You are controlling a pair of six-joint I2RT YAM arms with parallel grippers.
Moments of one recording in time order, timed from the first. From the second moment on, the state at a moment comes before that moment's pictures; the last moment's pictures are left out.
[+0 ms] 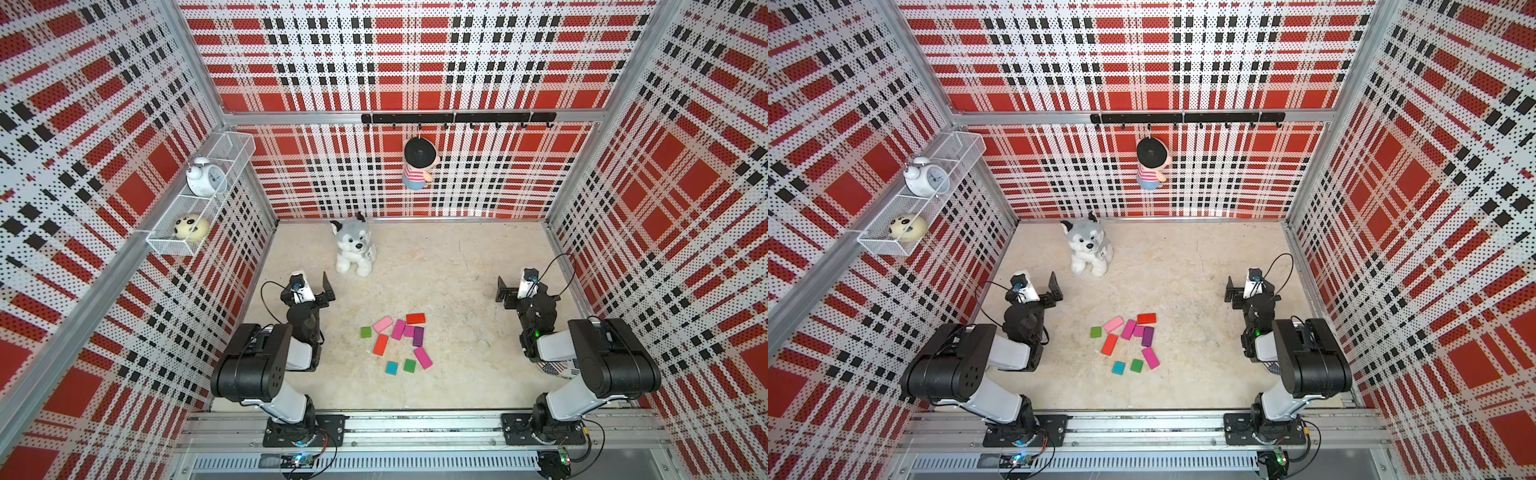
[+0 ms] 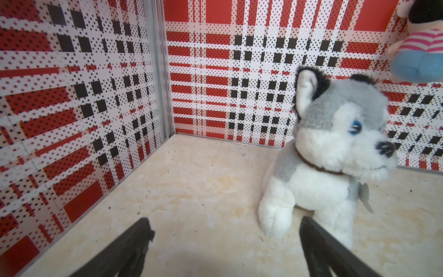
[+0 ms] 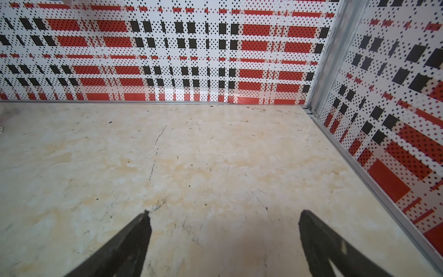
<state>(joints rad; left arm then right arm) -0.02 1.58 0.22 1.38 -0.22 -0.06 0.02 1.58 0.29 1.15 0.04 -0.02</state>
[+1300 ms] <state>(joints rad) -0.62 1.50 0.88 0.07 -0.42 -0.44 0.42 1.55 1.07 -0.29 -0.22 -0.04</state>
